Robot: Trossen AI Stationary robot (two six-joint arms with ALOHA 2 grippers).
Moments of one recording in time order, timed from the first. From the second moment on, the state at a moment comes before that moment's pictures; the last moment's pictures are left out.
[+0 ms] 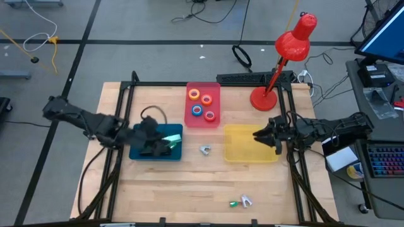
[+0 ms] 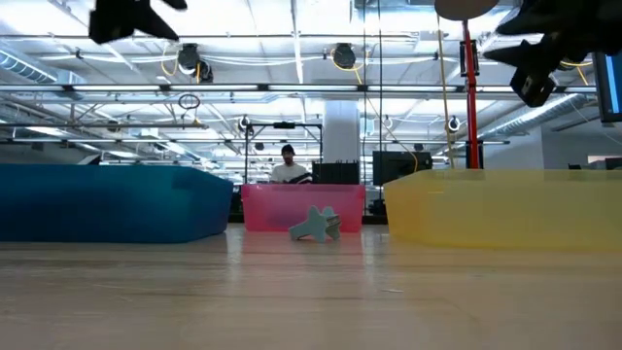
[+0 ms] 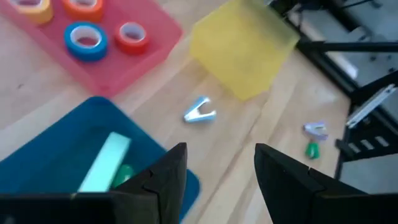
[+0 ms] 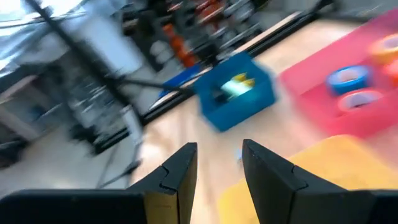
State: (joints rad) left arm -0.33 1.04 0.99 -0.69 -0.40 -0.95; right arm 0.20 0.34 0.34 -0.15 0.17 0.63
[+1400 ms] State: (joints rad) left arm -0.64 1.04 0.84 -0.57 -0.70 -0.99; right arm 0.65 1.34 1.03 -0.34 -0.03 0.61
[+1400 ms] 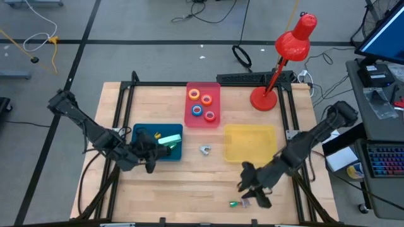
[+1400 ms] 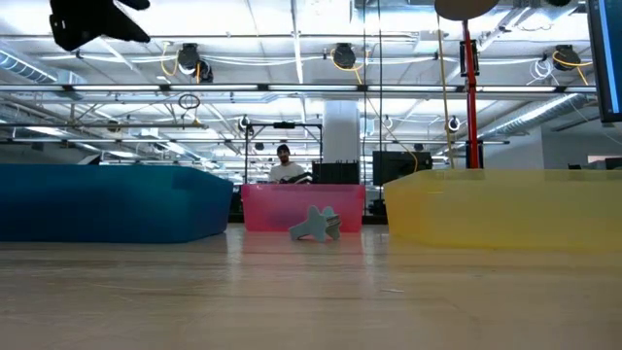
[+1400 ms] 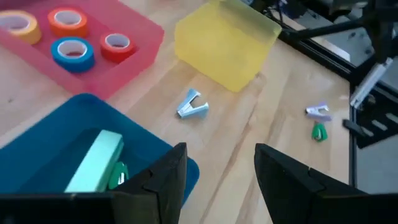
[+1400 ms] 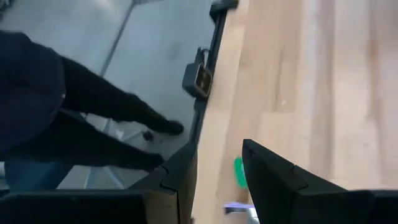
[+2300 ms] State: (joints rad) left arm -0.67 0.60 0.45 -0.32 -0.64 -0.70; right arm 0.71 1.74 1.27 -0.48 -0.03 0.90
